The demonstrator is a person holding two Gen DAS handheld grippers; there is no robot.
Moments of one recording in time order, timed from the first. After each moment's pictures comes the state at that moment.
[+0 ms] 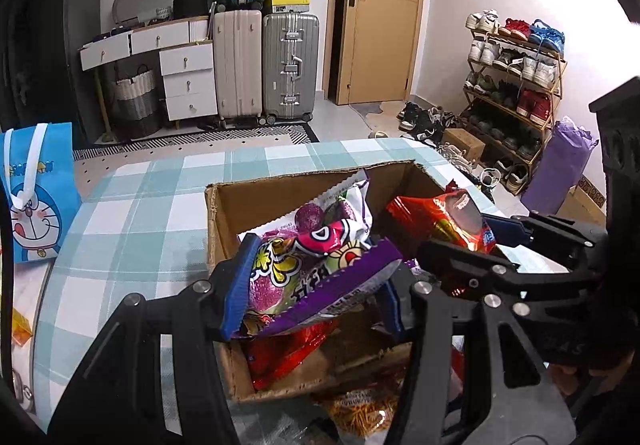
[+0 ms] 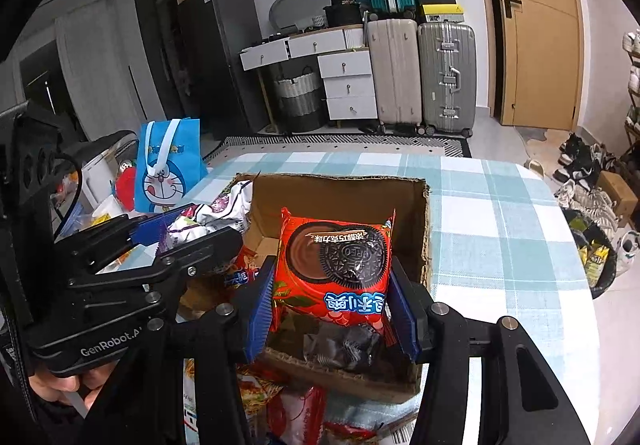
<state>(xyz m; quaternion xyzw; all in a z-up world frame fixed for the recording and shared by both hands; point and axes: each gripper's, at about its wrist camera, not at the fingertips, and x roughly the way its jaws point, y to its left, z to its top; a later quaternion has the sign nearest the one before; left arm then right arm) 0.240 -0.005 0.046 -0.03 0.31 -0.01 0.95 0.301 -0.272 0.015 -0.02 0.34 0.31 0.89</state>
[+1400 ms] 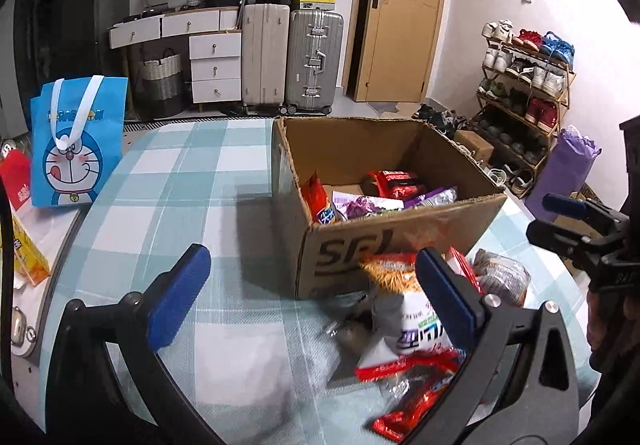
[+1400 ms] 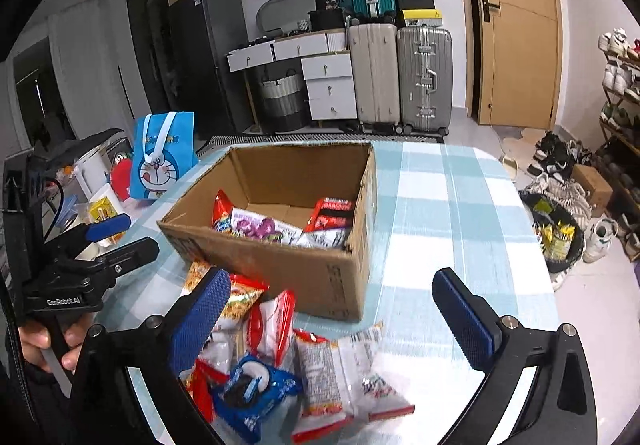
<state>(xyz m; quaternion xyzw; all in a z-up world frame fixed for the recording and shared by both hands) 0.132 0.036 0.027 -0.06 0.31 0.02 0.95 0.222 -0.341 0.018 -0.04 0.34 0.27 0.90</state>
